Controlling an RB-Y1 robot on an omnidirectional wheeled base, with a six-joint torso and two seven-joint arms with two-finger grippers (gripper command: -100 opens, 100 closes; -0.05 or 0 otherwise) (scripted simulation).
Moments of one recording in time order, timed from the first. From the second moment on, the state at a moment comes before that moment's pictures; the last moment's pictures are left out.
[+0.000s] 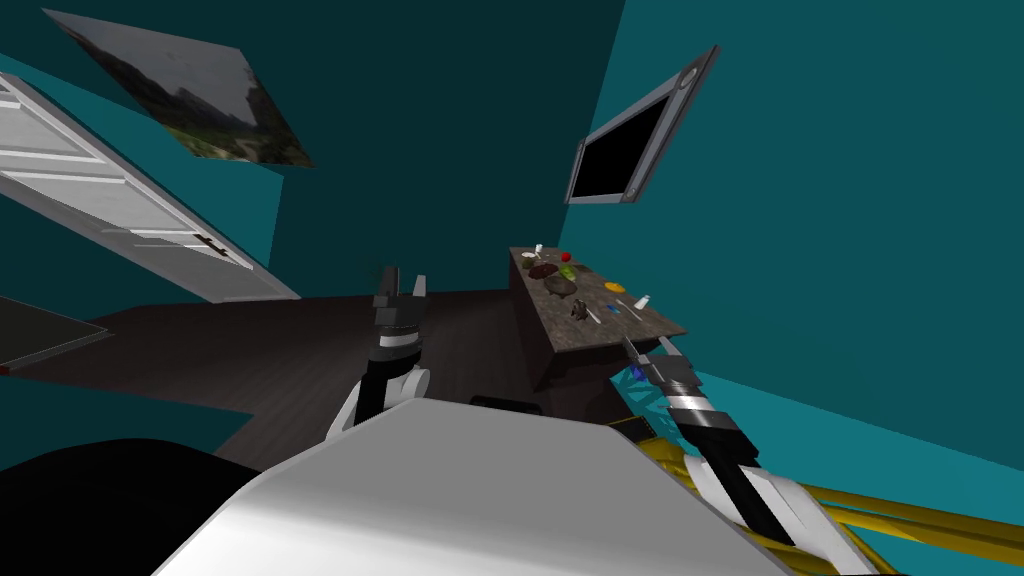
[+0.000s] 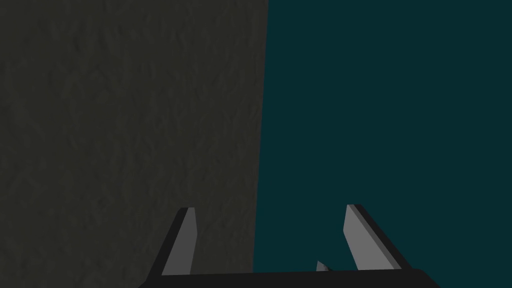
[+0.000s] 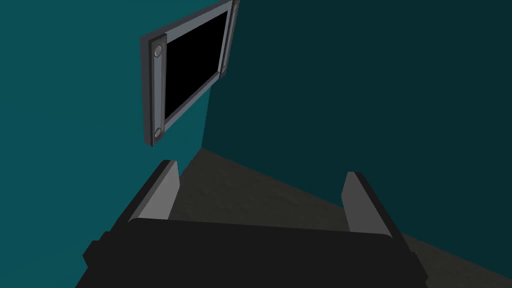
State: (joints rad) left arm 0.51 0.01 0.03 -2.33 -0.05 -0.59 0.10; right arm 0.68 -0.43 -0.38 -2.06 0.41 -0.41 0.72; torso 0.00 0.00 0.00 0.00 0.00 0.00
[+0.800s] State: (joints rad) left arm 0.51 0.01 0.03 -2.33 -0.05 -0.59 0.10; right arm 0.76 -0.54 -0.45 -1.98 0.53 -0.45 0.94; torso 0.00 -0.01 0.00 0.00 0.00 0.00
